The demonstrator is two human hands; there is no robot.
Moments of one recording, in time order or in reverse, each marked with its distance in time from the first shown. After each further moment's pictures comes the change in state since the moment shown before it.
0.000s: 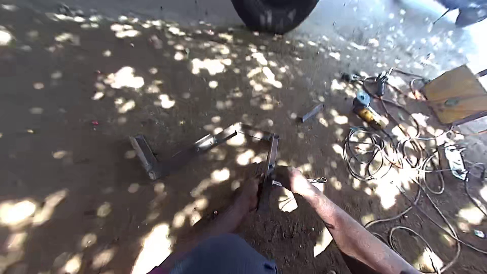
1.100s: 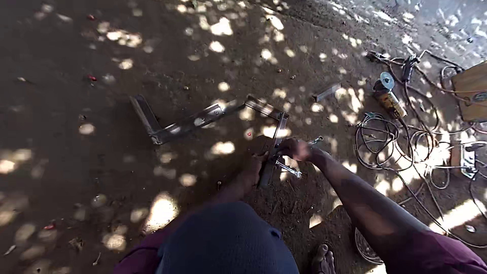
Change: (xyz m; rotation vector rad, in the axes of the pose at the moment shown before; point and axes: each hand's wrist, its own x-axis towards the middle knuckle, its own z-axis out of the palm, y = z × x) left_hand 0.005 -0.006 -0.015 0.046 0.047 0.023; right_hand 0.068 0.028 -0.009 -0.076 -0.359 -0.347
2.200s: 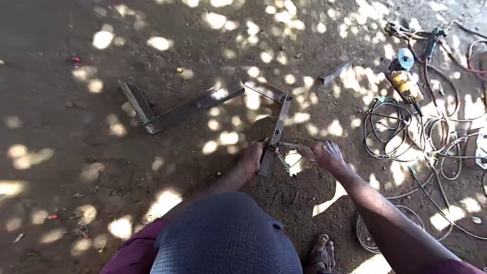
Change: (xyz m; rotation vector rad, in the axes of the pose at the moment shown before) left_hand 0.012 0.011 0.005 -0.083 0.084 0.008; right_hand -0.082 0.024 0.031 -0.440 0.313 0.394
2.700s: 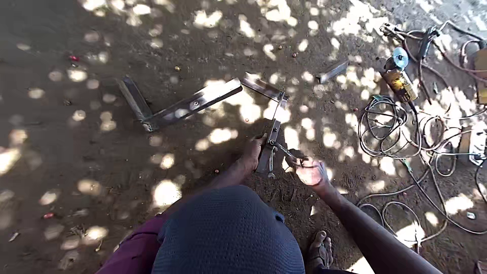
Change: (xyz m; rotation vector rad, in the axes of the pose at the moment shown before) left_hand 0.005 -0.008 -0.003 0.021 -0.064 0.035; right_hand -0.063 -0.072 0.008 0.356 -0.114 0.400
